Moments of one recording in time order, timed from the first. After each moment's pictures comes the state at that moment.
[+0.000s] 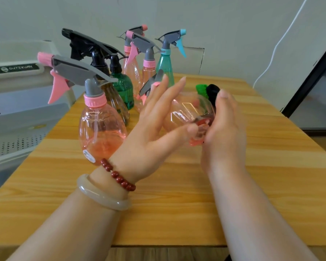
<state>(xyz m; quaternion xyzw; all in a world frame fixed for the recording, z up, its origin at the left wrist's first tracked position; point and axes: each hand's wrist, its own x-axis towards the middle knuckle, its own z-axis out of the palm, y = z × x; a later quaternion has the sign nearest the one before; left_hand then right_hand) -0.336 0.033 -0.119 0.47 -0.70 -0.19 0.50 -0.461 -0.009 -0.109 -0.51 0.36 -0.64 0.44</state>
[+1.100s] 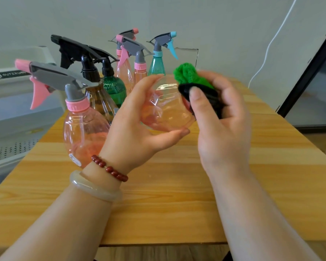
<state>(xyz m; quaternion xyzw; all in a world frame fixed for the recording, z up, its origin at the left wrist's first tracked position) -0.337 0.029 -0.114 0.45 -0.69 -0.07 0.57 -0.485 0.002 -0.098 -0.63 0.21 -0.66 0.34</state>
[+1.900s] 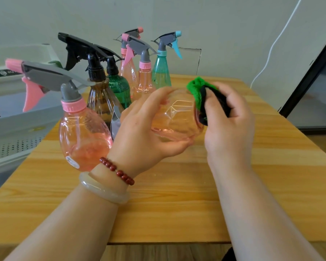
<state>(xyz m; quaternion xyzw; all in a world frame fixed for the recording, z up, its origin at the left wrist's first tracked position) -0.333 0.026 -0.128 0.50 -0.70 -0.02 0.51 -0.478 -0.008 -0.105 -0.58 0.32 -0.68 0.31</state>
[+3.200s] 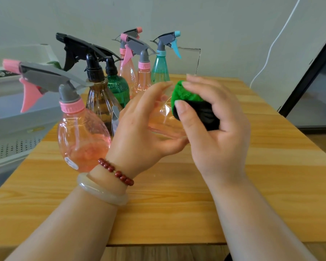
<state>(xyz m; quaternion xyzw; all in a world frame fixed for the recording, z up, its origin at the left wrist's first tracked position) -0.336 0.025 -0.125 0.48 -0.68 -0.03 0.55 -0.477 0.010 -0.101 -0.73 0.20 -0.64 0.11</state>
